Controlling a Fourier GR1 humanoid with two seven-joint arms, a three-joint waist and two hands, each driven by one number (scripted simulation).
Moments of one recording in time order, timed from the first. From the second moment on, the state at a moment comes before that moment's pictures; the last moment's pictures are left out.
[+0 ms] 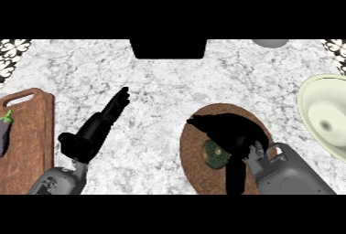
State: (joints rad) left arm -0.18 0.31 -0.34 -1.54 0.21 0.04 0.02; right arm -0.52 -0.31 0.53 -1.75 0.16 0.77 0.90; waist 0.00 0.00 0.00
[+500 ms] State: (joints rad) left arm -0.16 0.27 -0.31 -1.56 0.16 0.02 0.04; right arm -0.41 -0.29 0.58 -1.82 0.41 0.75 0.82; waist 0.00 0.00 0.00
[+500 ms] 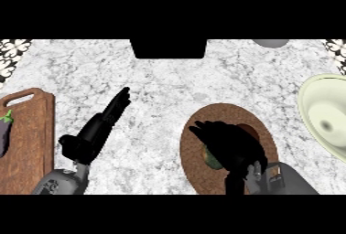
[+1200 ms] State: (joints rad) left arm -0.14 0.22 -0.24 -1.56 0.11 -0.06 0.04; right arm -0.32 -0.27 0.58 -1.72 0.73 0.65 0.65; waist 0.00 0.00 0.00
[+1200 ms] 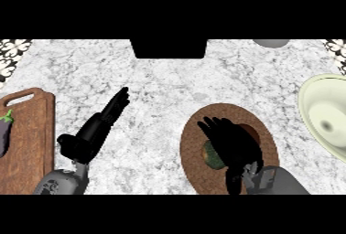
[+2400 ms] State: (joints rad) left arm -0.14 0.13 -0.17 -1.59 0.04 -0.13 0.09; right arm -0.32 -0.18 0.46 -1.44 0.96 0.43 0.24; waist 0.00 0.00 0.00
